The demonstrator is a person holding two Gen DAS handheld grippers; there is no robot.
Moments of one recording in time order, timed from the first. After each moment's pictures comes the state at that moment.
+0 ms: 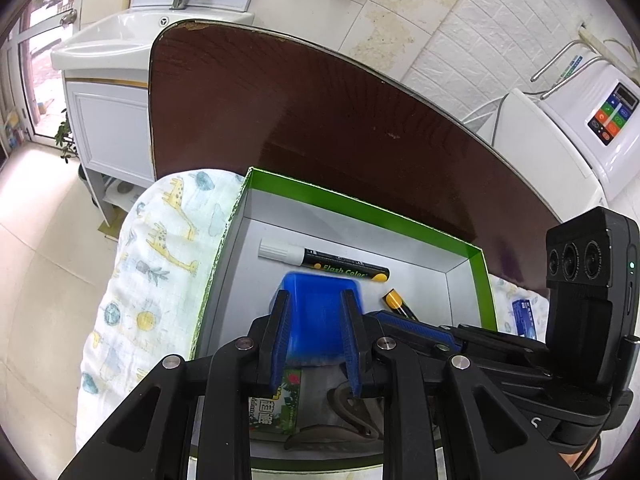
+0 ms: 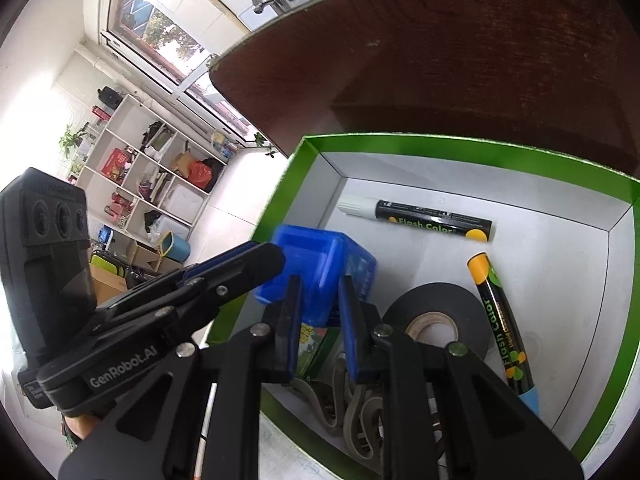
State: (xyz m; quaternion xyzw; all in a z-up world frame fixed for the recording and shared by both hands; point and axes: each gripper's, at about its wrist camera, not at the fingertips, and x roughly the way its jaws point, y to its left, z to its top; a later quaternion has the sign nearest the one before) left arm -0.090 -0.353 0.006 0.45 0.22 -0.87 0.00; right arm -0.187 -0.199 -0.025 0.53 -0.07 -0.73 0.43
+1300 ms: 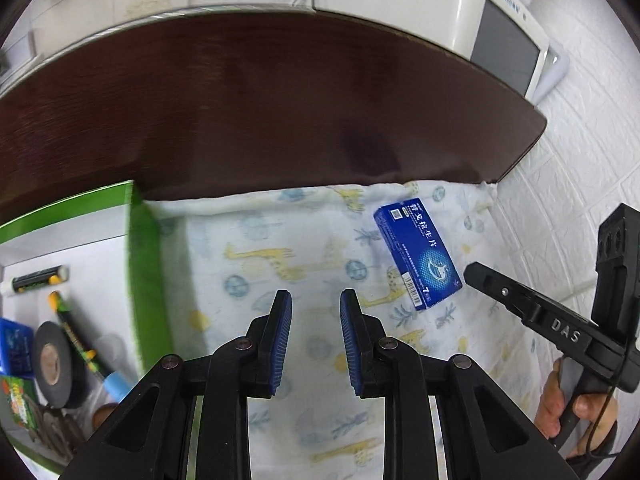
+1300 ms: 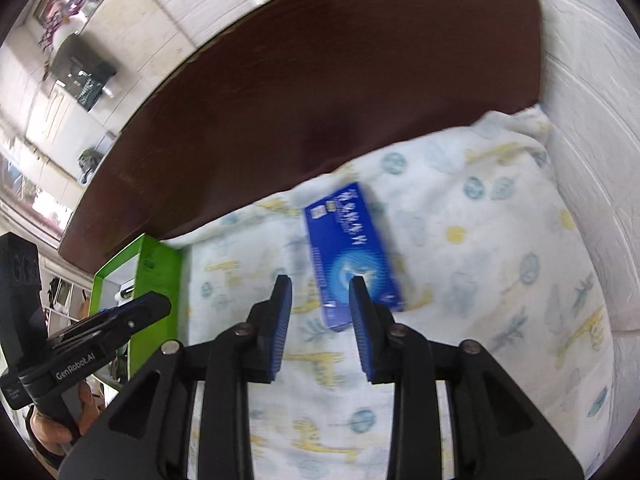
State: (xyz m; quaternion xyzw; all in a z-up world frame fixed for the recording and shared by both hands) left arm -0.166 -0.028 -0.009 0.53 0.06 -0.83 -0.14; right arm -0.208 0.187 -0.037 0.48 -0.19 -0.85 0.12
